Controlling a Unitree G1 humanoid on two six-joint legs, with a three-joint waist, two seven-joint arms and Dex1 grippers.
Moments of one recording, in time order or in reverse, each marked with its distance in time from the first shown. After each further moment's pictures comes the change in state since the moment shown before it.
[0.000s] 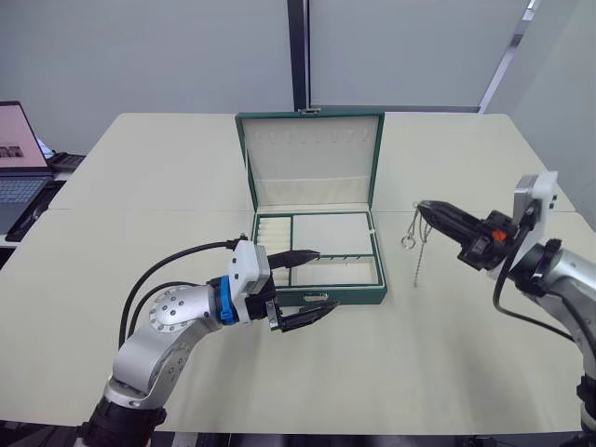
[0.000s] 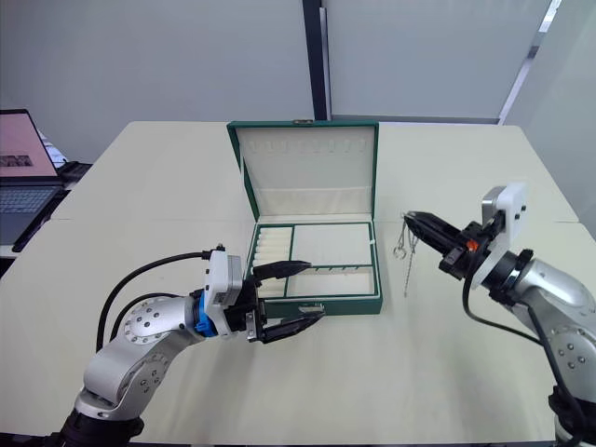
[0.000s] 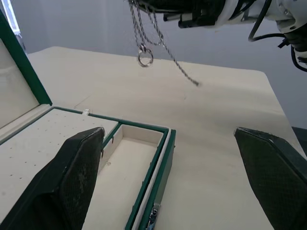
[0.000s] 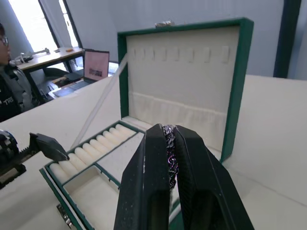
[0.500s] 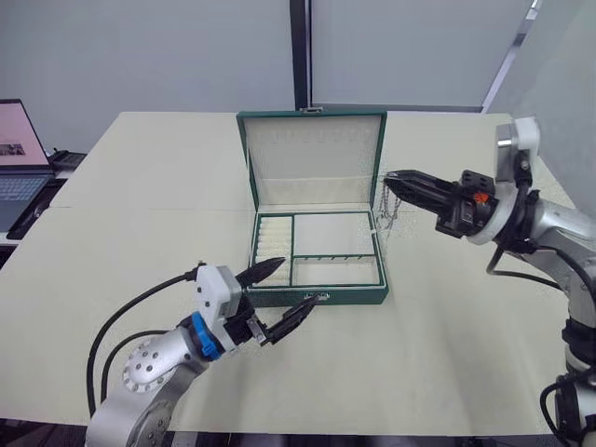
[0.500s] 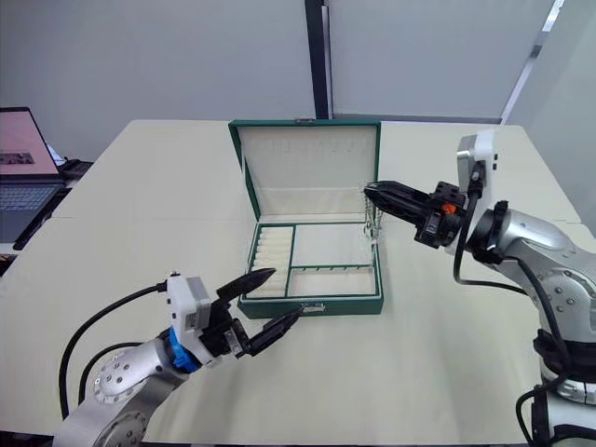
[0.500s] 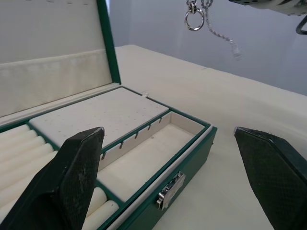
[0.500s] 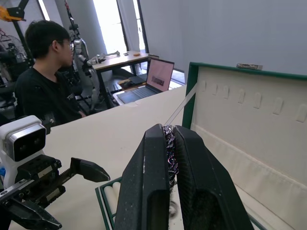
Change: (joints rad) left arm 0.352 -0.105 0.121 -0.231 0.010 -0.016 0.286; right arm -0.296 -0.013 0.174 0.171 0.041 0.036 0.155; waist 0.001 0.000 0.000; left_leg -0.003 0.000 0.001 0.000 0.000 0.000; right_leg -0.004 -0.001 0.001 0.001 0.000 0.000
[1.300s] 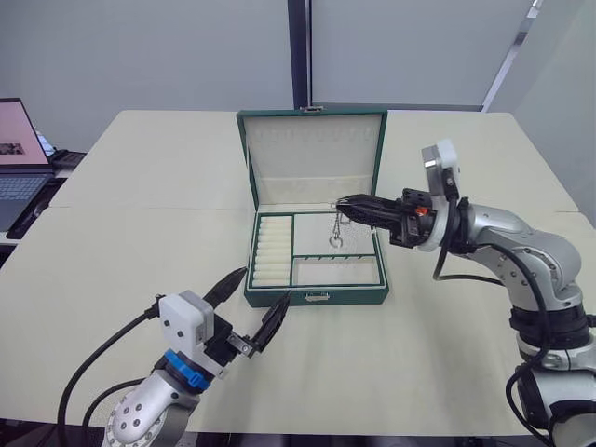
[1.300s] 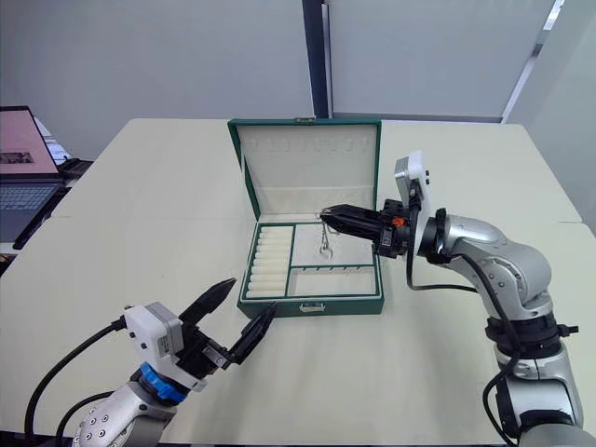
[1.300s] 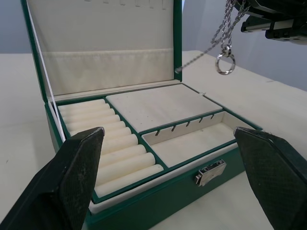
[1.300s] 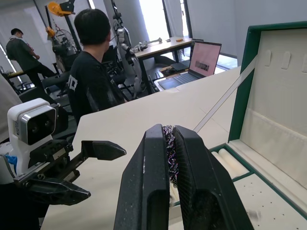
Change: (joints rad) left arm 0.211 -0.096 0.007 -0.088 0.076 -0.111 0.162; right arm -0.057 0.156 0.169 0.110 -0.150 -0.026 0.140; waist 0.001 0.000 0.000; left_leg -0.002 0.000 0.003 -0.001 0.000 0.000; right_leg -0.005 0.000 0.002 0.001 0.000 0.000
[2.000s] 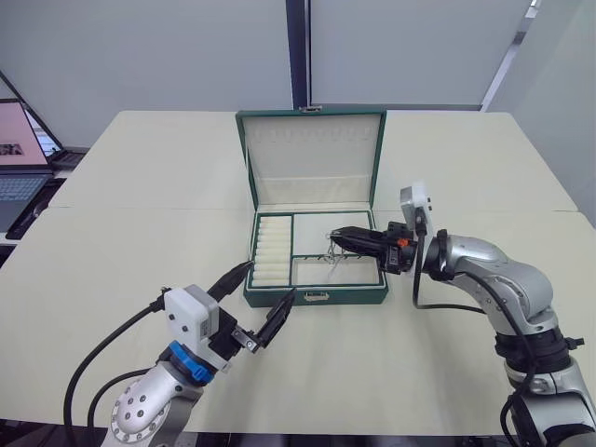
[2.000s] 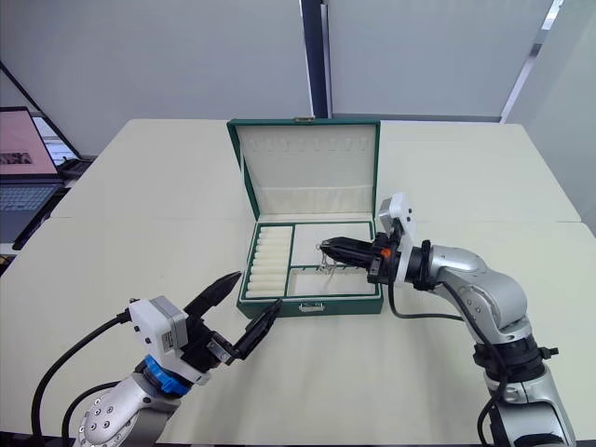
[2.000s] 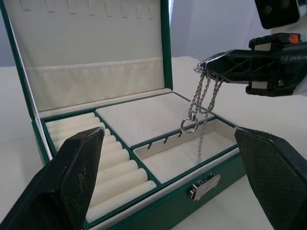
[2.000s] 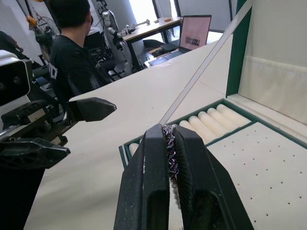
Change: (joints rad) left arm -0.067 0.010 -0.016 0.017 0.004 -0.003 -0.018; right arm 0.148 0.048 0.071 -0.001 -0.155 -0.065 0.015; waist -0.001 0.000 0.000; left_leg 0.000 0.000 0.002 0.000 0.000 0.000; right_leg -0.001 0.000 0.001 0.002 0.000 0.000
